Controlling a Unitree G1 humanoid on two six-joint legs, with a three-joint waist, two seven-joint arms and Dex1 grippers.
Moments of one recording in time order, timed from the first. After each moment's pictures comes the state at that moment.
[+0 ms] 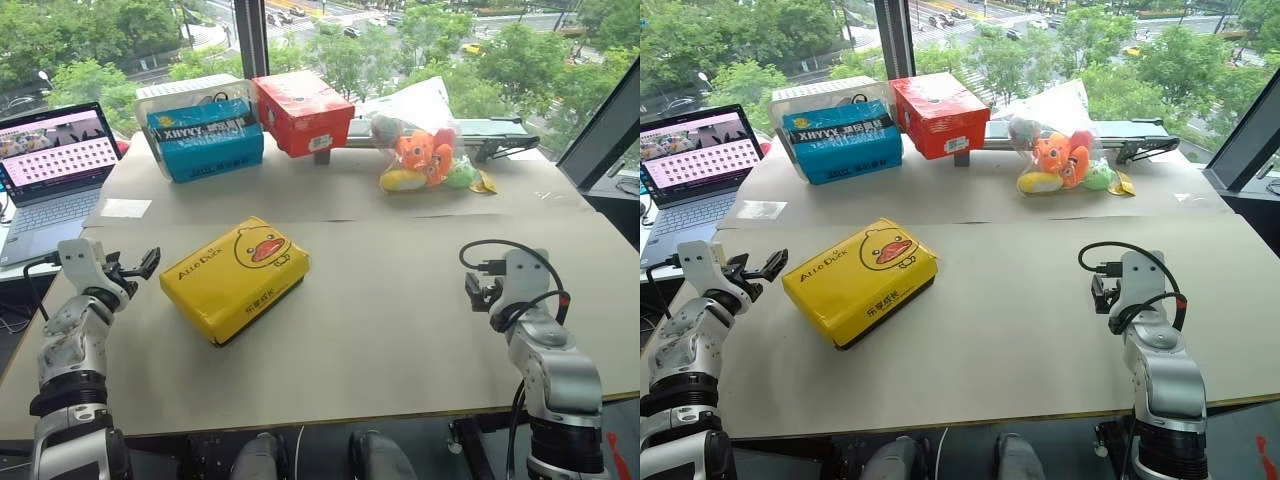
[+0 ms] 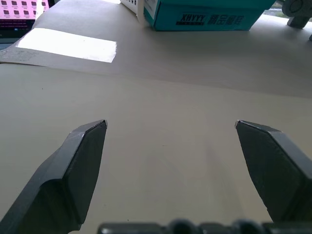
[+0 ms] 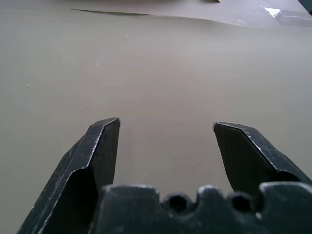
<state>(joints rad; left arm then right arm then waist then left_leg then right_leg) -0.44 0.59 0.45 0.57 -0.39 0.19 -0.48 -0.21 -0.38 -0.26 -0.33 0.14 0.83 0.04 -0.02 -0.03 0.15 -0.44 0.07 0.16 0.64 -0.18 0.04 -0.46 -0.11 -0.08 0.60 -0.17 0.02</state>
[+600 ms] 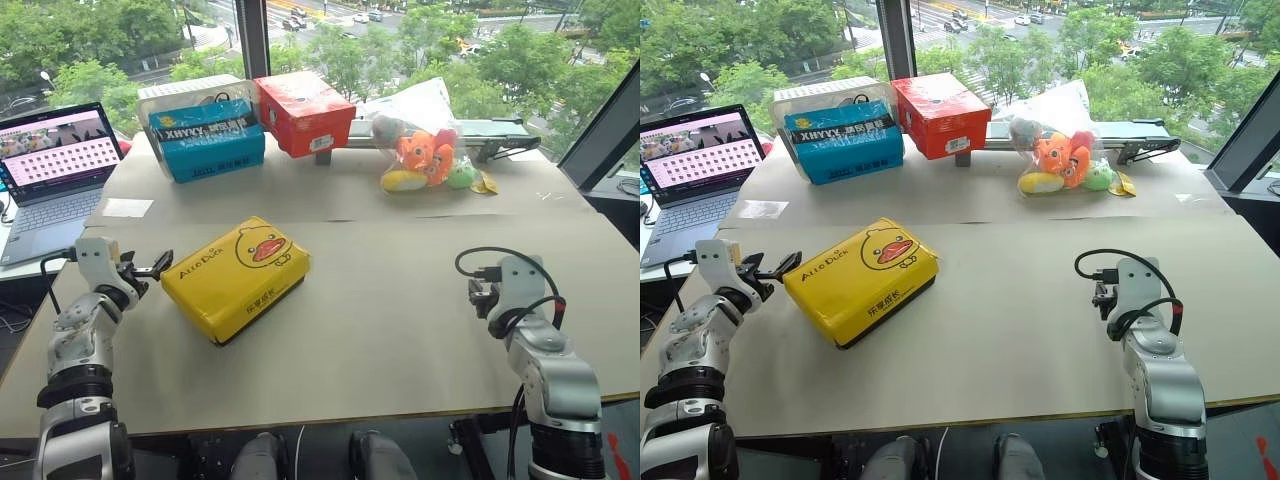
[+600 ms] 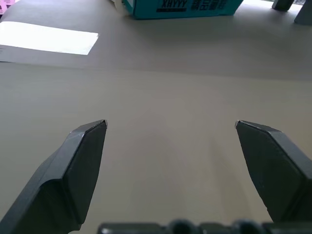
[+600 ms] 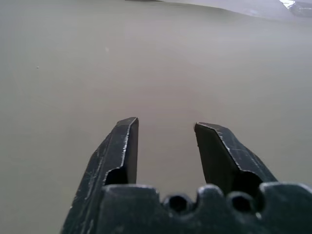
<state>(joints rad) -0.50 0.60 0.40 0.65 -0.36 0.16 -0.56 -0.18 -0.38 -0.24 -0.34 0.13 0.83 0.07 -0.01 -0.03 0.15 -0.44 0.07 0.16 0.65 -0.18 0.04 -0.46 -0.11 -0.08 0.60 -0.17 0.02</state>
